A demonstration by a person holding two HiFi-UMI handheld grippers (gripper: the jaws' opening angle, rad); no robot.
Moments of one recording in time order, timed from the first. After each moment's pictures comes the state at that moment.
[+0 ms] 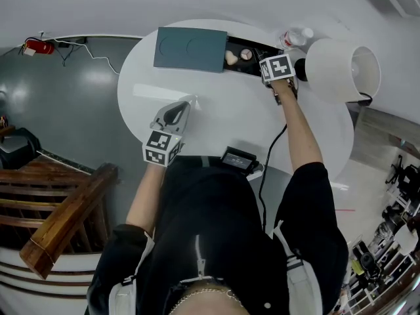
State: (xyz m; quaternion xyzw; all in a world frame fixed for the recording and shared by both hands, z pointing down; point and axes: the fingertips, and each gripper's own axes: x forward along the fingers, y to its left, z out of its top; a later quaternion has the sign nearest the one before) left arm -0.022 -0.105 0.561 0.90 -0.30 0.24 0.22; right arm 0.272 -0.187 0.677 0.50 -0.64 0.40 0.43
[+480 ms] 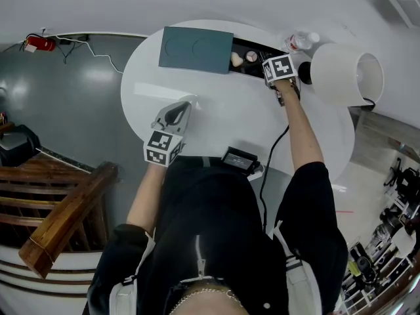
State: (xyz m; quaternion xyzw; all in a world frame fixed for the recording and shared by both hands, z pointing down) left arm -0.035 -0.109 0.563 0.89 -0.30 0.24 0.23; right arm 0.269 -0.181 0.694 0.48 -0.62 0.42 0.46
